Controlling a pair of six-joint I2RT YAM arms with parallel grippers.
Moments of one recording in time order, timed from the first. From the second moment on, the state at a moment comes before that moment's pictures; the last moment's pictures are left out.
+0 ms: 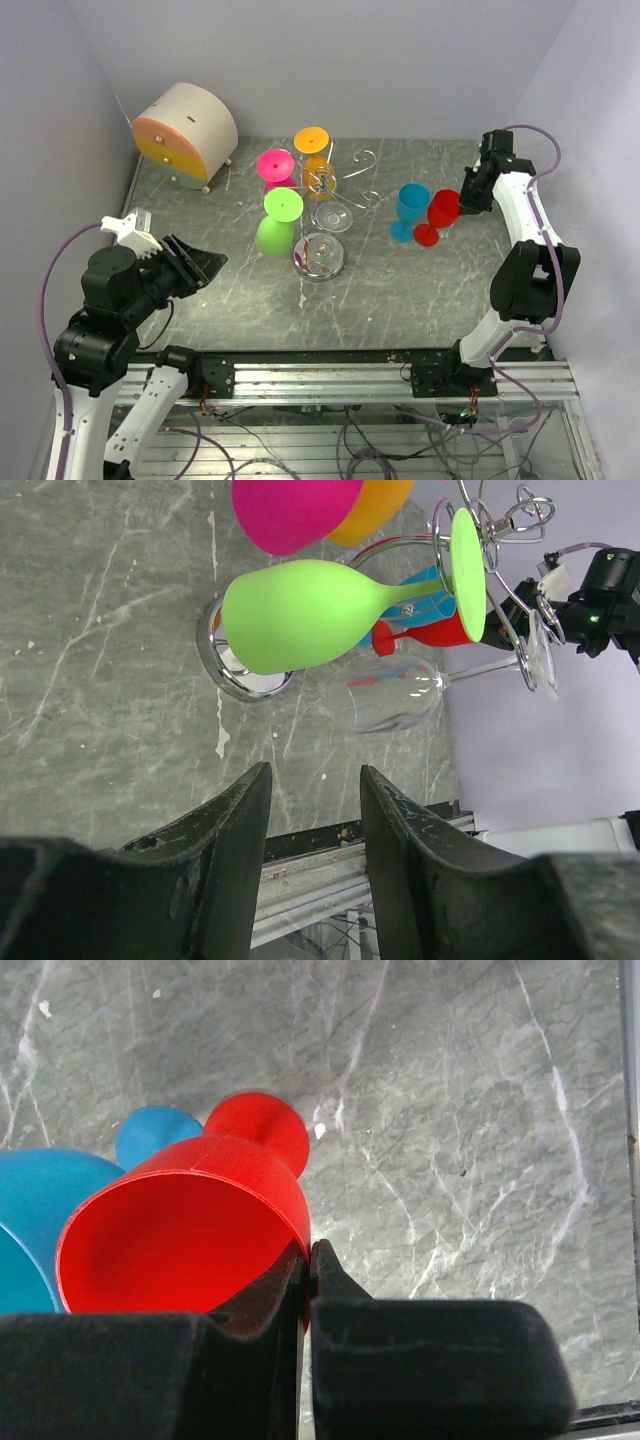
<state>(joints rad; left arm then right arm) -0.24 0.52 1.11 -0.94 0.20 -0.76 -0.12 1.72 1.54 -0.89 0.04 0.19</state>
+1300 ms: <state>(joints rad) -0.24 0.50 1.09 -0.97 0.18 -0.76 0.10 1.62 1.99 -0.86 -0.22 0.24</state>
